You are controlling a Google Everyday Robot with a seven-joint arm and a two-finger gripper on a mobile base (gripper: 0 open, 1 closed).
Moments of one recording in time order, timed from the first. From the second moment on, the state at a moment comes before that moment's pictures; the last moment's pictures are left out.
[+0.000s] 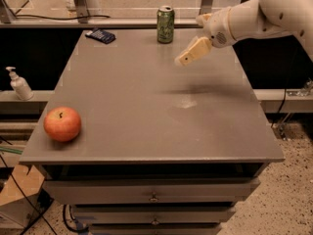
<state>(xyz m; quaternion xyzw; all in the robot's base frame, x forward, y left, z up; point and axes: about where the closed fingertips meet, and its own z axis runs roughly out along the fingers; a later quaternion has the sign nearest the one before) 0.711 -0.101 0.917 -0.51 0.70 0.17 0.46</state>
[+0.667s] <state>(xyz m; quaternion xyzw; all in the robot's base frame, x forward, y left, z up) 0.749 -0.086 0.917 -0.46 0.68 0.19 0.54</state>
